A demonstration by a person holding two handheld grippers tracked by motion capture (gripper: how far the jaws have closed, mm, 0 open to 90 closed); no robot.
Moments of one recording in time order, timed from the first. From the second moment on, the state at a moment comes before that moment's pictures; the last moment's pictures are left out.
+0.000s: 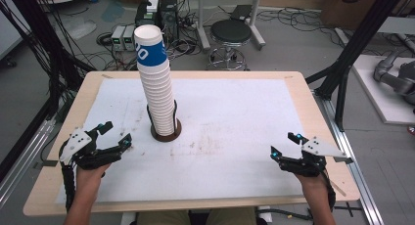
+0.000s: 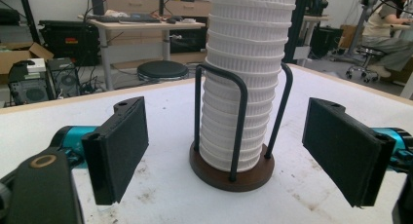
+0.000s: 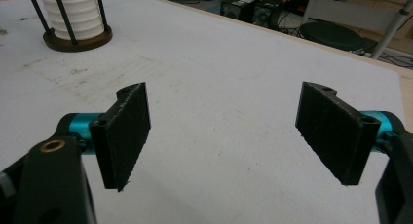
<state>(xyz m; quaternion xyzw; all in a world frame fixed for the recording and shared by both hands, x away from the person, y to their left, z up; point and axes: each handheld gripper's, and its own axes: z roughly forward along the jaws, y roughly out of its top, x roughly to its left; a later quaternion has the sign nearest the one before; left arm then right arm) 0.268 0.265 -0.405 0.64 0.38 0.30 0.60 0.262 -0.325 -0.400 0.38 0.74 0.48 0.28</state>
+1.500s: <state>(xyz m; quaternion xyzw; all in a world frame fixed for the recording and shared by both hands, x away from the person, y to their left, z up) 0.321 0.231 -0.263 0.64 0.31 0.25 0.65 0.256 -0.325 -0.404 0.38 0.75 0.47 0.27</state>
